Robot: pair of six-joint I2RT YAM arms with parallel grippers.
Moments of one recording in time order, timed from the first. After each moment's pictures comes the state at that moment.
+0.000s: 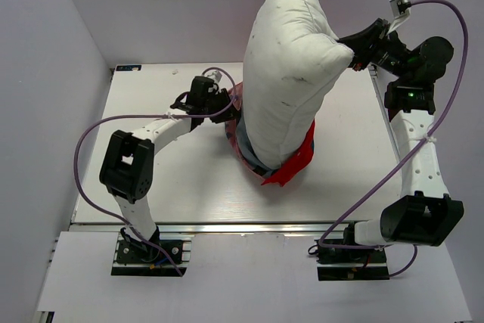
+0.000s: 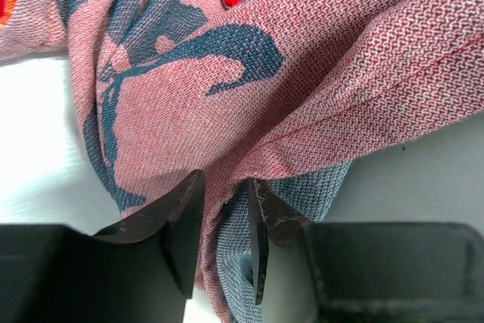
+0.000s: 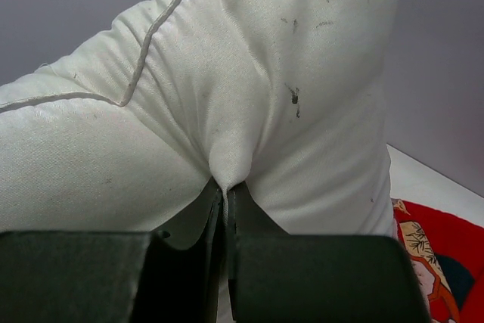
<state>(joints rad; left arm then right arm) -0.43 1.81 1.30 -0.13 0.26 -0.63 -0.07 1.38 1.48 0.39 -1.11 0.75</state>
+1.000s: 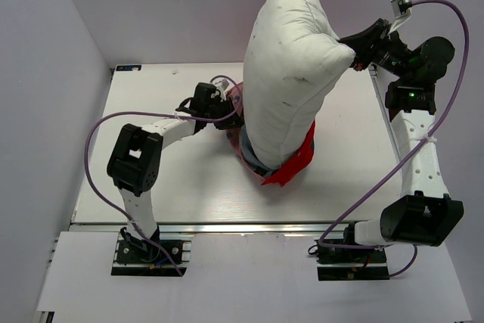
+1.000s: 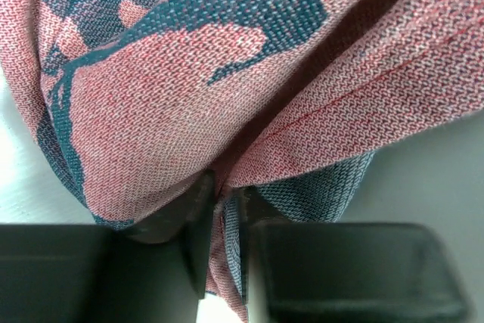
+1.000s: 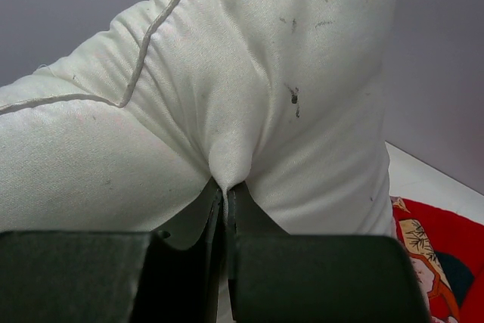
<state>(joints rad) -0.42 1.91 1.27 -0.03 0.42 -0.59 -0.08 1.38 1.47 0.39 -1.12 0.76</state>
